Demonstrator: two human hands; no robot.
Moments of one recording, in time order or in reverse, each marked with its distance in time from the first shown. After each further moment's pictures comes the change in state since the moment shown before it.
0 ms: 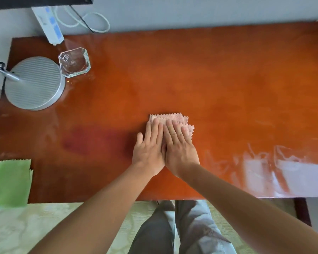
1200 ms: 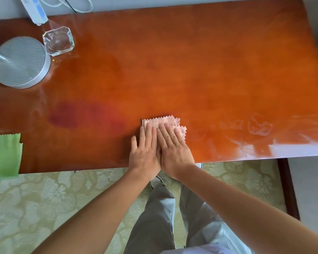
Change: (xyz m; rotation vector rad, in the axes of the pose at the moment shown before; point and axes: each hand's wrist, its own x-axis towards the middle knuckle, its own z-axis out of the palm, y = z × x) left_hand -0.088 0.068 0.037 -0.021 -0.015 -0.039; right_hand -0.103 0.013 0.033 0.026 -0.003 -0.087
